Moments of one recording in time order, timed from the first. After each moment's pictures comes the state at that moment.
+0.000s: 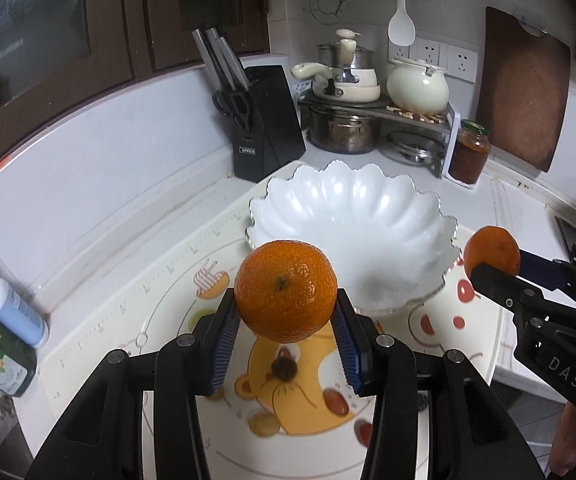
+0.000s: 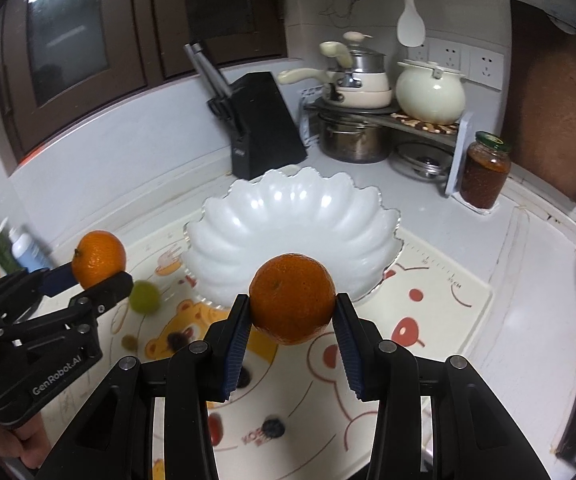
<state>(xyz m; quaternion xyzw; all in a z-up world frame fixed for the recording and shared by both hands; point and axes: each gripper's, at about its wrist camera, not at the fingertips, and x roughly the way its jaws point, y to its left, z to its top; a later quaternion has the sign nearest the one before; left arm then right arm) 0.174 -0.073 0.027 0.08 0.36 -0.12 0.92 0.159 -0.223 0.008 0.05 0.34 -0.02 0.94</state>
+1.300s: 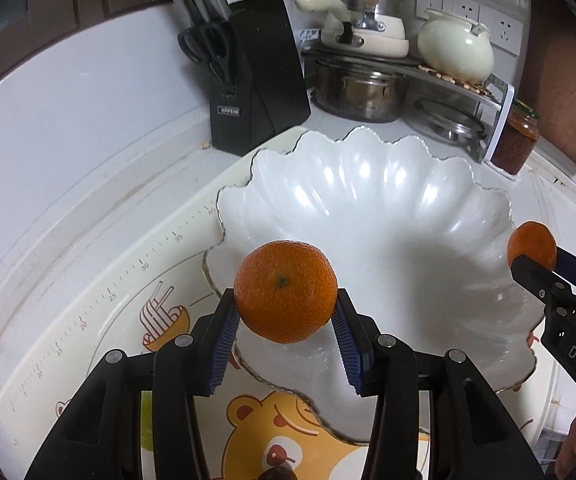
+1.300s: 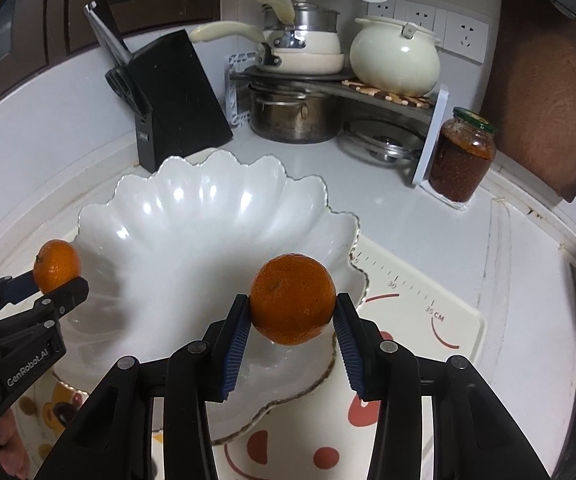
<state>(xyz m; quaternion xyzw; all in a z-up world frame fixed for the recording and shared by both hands) 0.299 -0.104 -0.051 0.08 0.42 -0.12 0.90 0.268 -0.269 -0.049 0.03 0.38 -0.12 0.92</state>
